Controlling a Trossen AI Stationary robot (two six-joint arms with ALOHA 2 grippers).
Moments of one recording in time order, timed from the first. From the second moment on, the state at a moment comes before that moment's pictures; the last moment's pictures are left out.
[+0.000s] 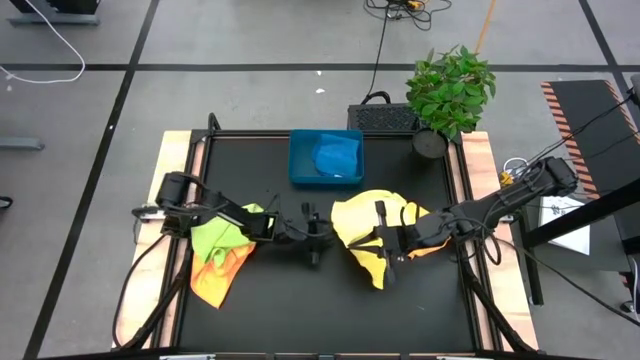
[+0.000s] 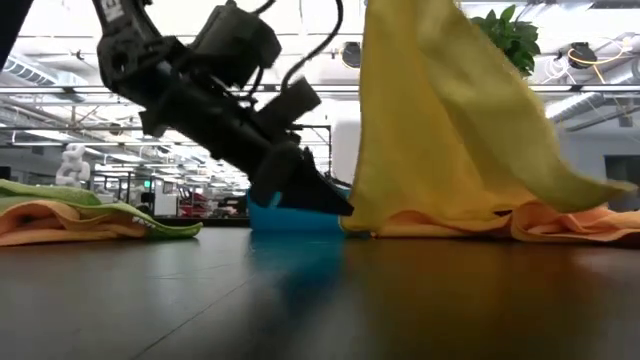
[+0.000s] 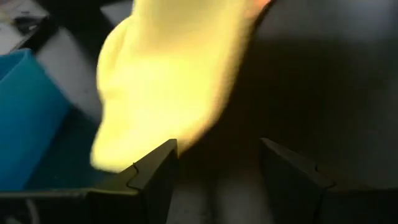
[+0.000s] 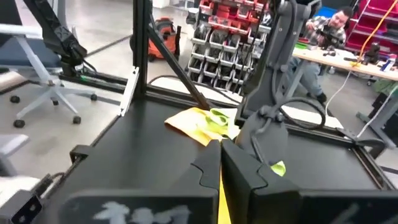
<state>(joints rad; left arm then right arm) -0.12 1.94 0.81 0.62 -0.30 0.12 0.41 1.22 0.91 0.09 0.29 -0.10</state>
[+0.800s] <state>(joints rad) -0.02 1.98 0.81 0.55 -0.48 -0.06 0.42 1.17 0.93 0.06 0.32 -0.11</state>
